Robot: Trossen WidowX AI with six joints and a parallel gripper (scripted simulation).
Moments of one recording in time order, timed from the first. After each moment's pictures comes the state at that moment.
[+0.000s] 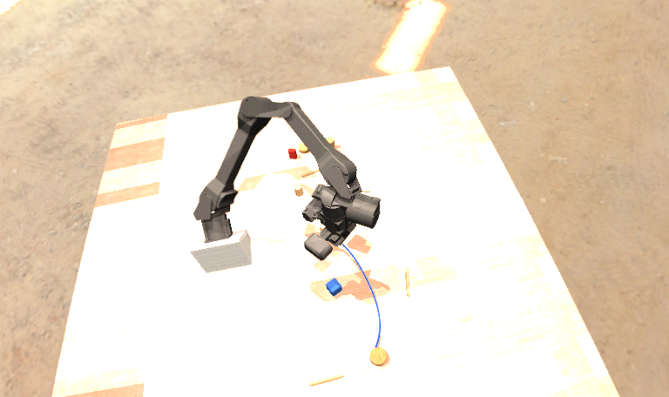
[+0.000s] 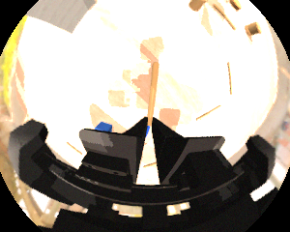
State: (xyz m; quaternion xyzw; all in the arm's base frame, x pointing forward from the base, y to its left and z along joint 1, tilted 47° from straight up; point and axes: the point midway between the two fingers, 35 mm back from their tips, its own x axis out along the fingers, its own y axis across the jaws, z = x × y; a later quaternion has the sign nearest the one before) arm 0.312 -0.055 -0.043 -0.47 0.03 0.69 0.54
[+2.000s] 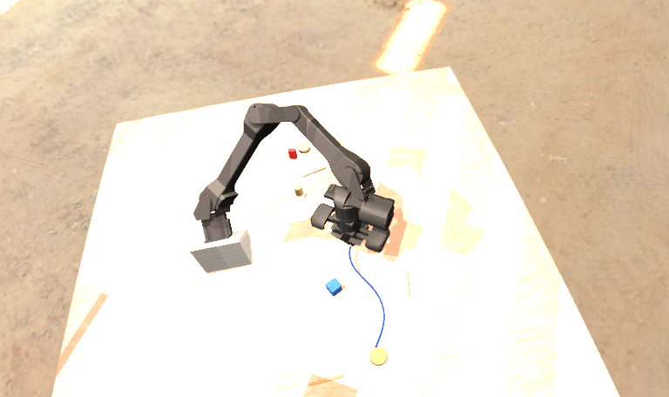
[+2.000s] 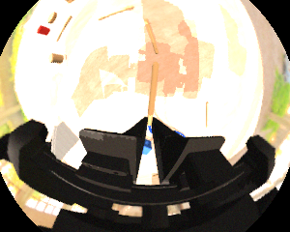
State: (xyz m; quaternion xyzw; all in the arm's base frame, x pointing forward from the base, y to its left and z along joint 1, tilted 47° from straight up) arm 0.339 -0.081 -0.045 -0.03 0.45 0.52 0.72
